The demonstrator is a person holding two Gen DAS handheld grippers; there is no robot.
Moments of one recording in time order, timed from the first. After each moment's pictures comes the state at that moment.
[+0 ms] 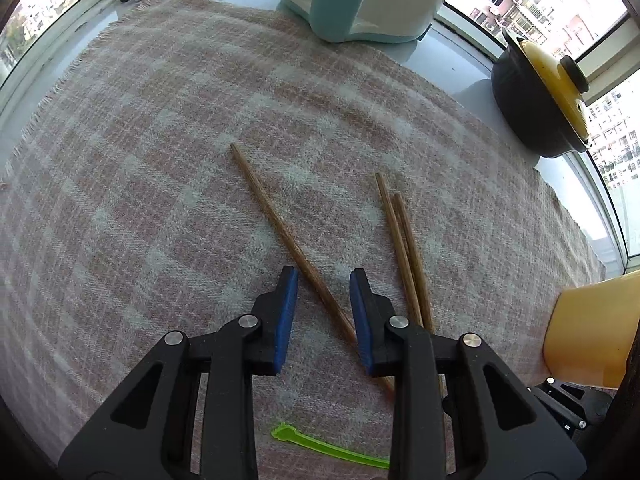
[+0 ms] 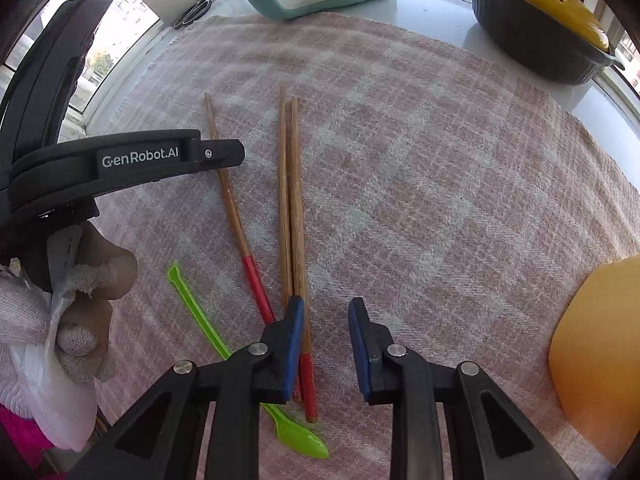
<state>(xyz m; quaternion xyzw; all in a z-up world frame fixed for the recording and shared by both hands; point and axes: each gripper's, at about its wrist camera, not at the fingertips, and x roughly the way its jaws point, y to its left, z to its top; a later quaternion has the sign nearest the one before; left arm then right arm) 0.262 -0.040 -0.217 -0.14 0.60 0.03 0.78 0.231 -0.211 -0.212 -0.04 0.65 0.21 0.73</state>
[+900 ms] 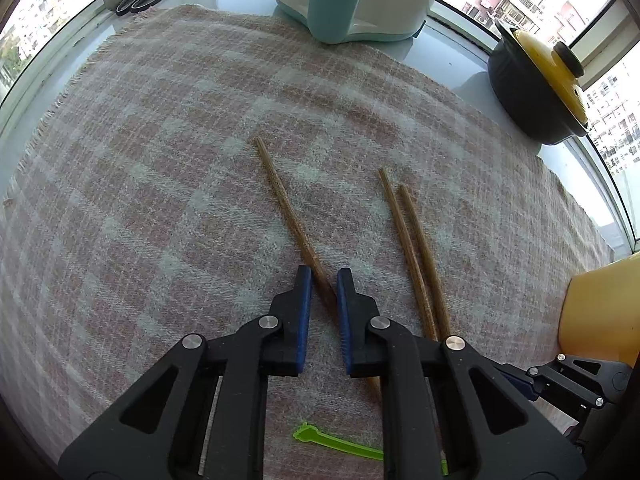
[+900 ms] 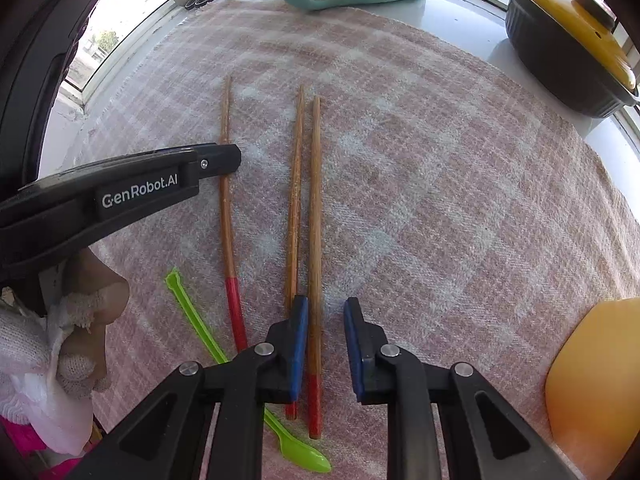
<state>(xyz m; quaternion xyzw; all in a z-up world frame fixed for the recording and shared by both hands) 0.253 -0.033 -0.215 -0.12 0.60 0.02 0.79 0.248 -0.162 -0.224 -0.09 0.65 0.22 0.73</state>
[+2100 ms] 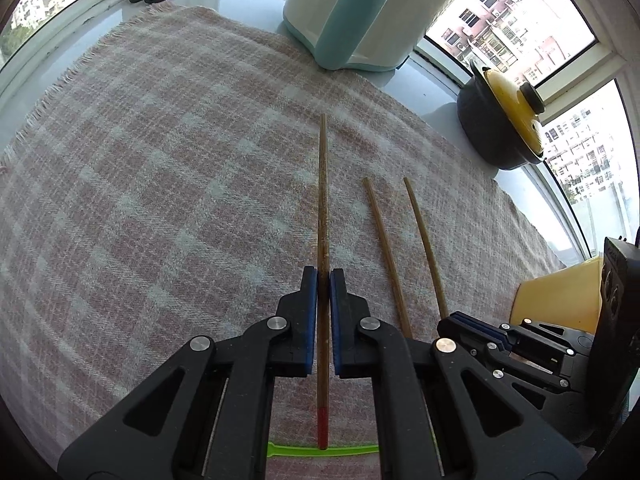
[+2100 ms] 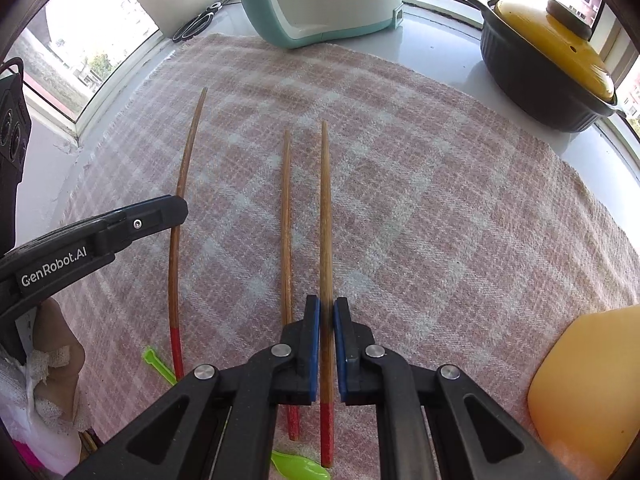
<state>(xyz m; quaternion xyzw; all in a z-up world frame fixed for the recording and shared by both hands) 0.226 -0.010 -0.187 -0.20 0.56 -0.02 0.80 0.254 -0.182 -0.206 -0.06 0.62 0.20 0.76</state>
